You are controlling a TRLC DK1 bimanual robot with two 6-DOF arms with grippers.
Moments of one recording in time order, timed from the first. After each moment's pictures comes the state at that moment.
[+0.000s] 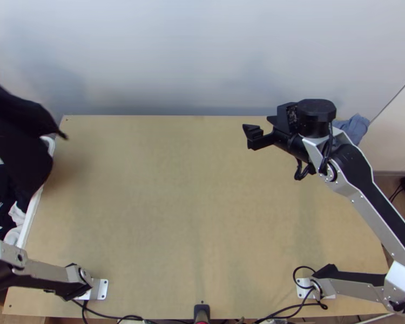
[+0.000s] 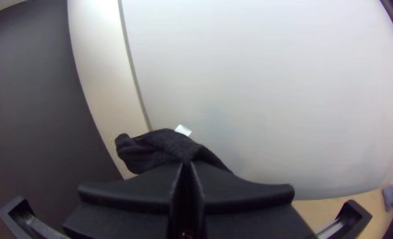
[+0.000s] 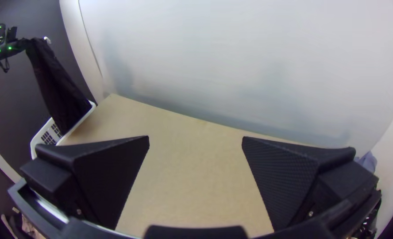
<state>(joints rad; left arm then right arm) 0.56 1.54 2.25 -0.90 0.03 0.19 0.50 1.38 1.49 -0.54 -0.02 0.13</state>
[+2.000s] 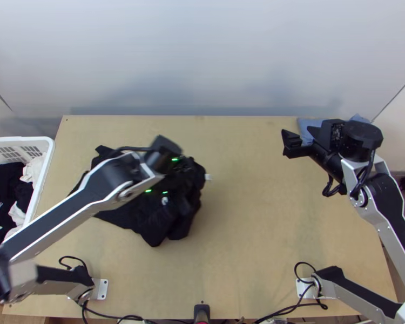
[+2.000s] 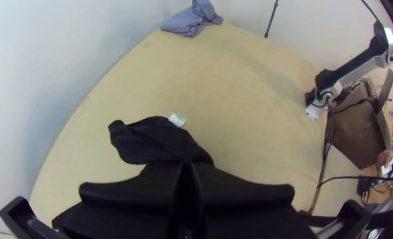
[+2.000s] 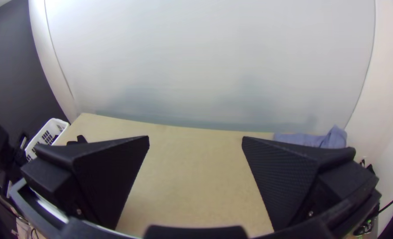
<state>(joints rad) -0.82 1.51 1.62 -0.95 0.04 0.16 0.28 1.12 1.22 -0.45 -0.01 0.14</state>
